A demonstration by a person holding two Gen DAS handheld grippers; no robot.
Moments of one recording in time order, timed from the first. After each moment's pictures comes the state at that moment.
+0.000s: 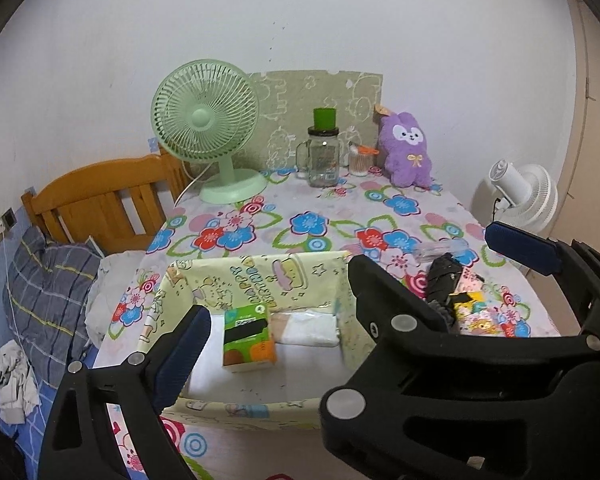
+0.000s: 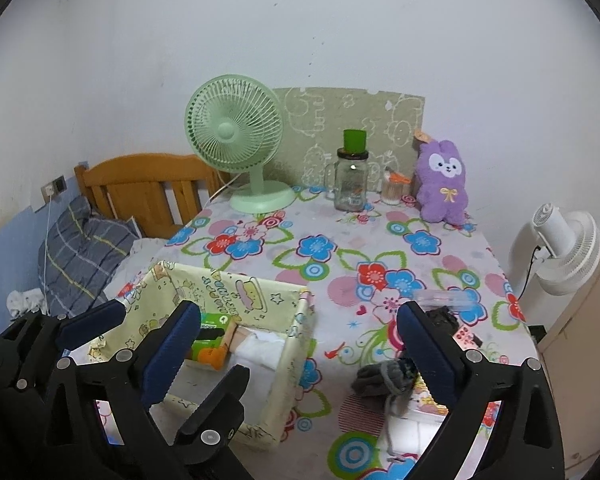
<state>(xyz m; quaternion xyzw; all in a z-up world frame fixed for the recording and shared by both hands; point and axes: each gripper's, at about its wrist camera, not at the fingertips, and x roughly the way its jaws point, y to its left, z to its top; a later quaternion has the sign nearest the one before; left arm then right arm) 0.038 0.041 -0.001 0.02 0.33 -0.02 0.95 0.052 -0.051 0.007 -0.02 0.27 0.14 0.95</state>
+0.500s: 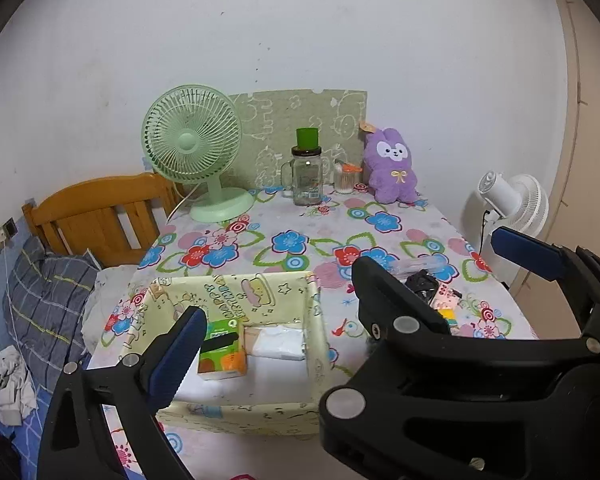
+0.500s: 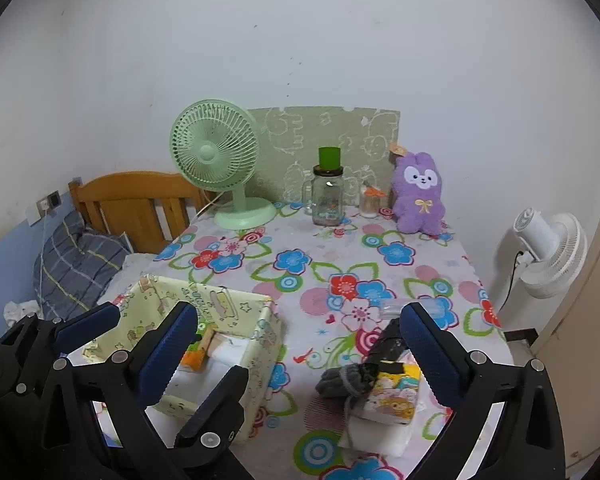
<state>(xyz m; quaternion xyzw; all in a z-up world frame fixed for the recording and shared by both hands) 0.028 0.006 0.015 0.02 0.30 -0.02 0.95 0.037 -0.092 0.024 -0.01 0.25 0.12 0.96</state>
